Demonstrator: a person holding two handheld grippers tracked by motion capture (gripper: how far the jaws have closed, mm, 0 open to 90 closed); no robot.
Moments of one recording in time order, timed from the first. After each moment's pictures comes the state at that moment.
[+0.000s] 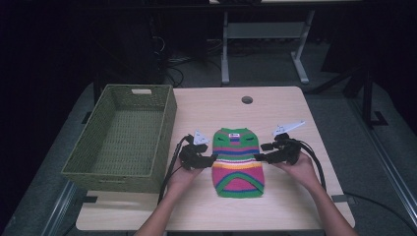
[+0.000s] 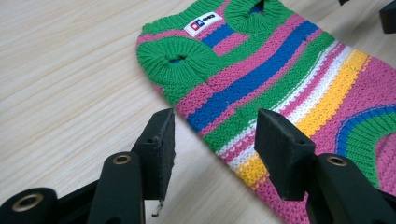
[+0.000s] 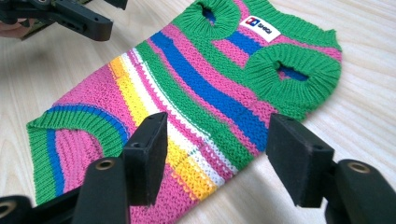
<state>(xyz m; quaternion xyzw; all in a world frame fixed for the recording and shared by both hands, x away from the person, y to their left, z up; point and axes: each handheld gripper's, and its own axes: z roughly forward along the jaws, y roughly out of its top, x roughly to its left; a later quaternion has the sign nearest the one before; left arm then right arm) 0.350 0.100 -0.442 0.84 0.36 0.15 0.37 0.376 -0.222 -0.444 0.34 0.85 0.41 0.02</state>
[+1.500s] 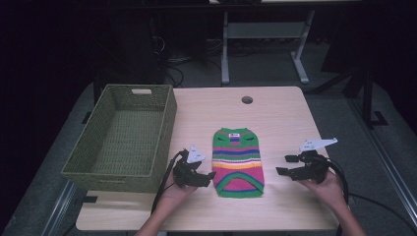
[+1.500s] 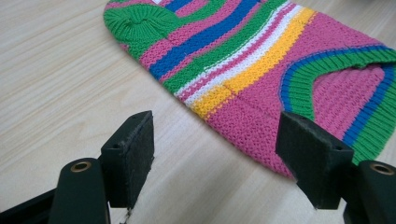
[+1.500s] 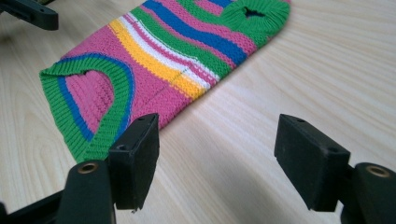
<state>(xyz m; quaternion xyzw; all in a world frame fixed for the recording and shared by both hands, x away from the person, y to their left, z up) 0.302 0.115 -0.443 0.86 0.33 0.14 0.37 0.315 -0.282 -0.445 0.38 0.83 0.41 0.05</state>
